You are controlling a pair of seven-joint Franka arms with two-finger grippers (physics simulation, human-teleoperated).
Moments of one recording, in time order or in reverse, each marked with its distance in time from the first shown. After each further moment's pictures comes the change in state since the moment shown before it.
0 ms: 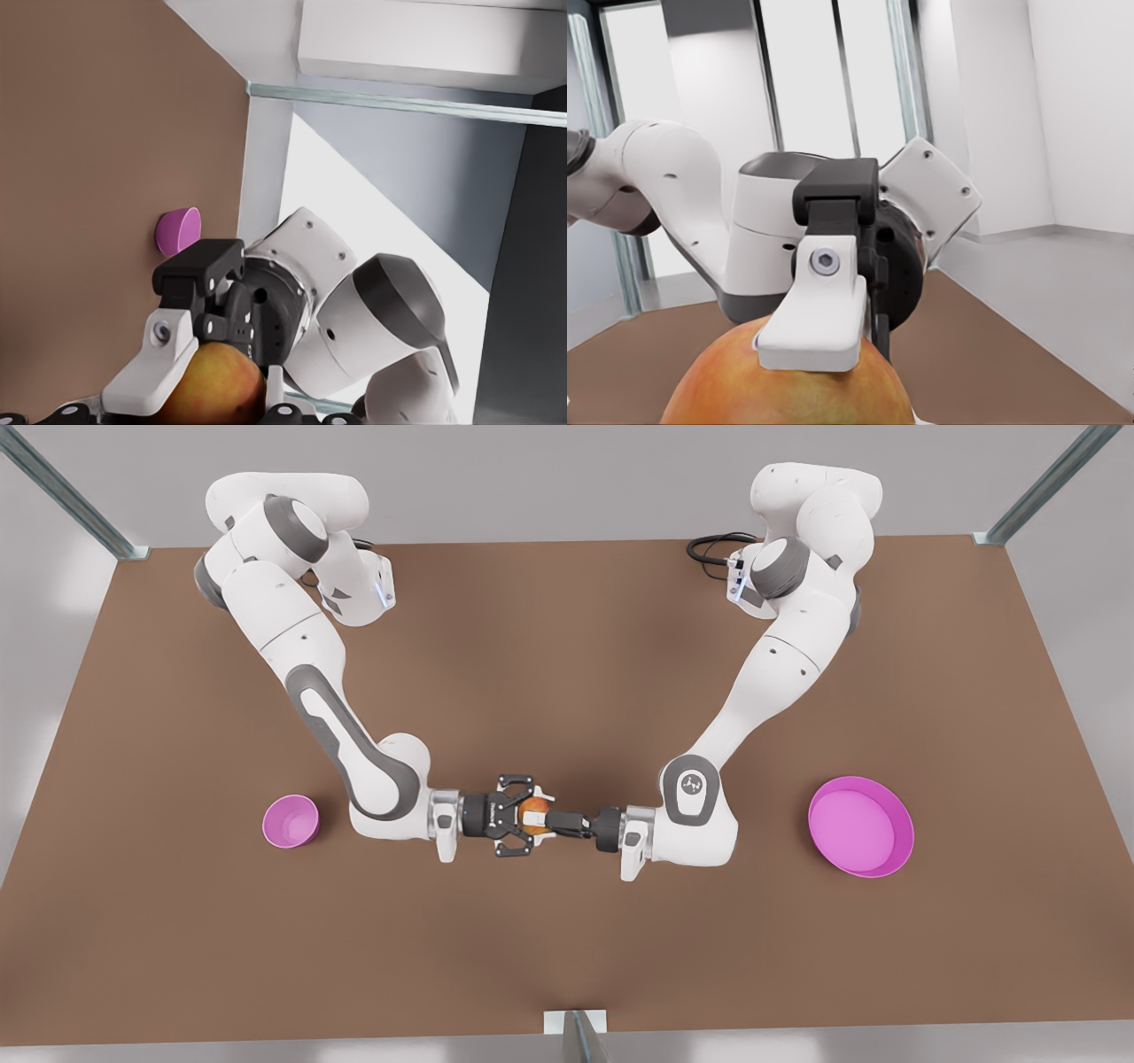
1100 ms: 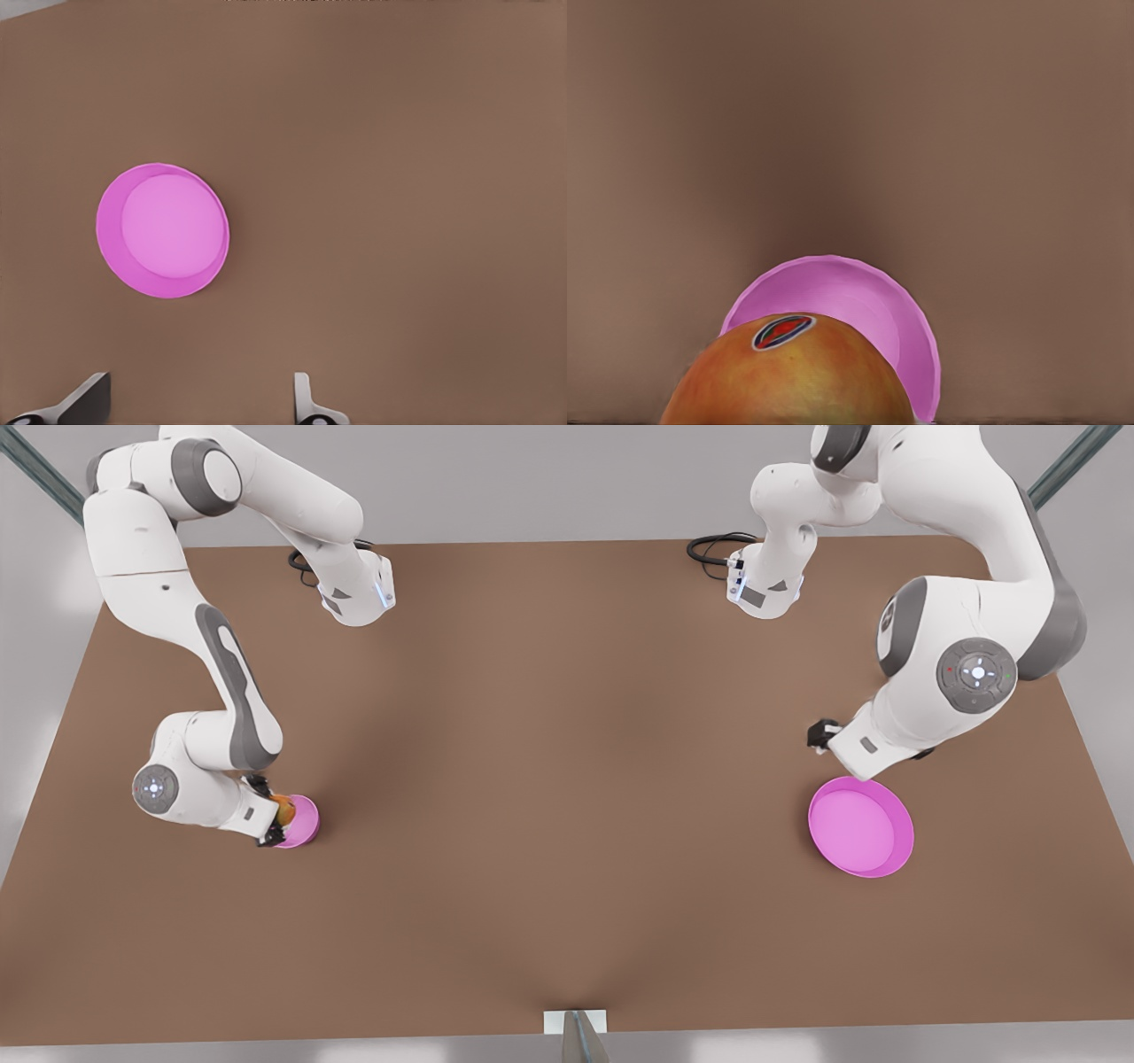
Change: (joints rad) left arm 0.025 -0.791 0.578 -0.255 1.171 -0.757 -0.238; right arm -0.500 -0.330 -0.123 -0.386 -1.702 -0.004 0.205
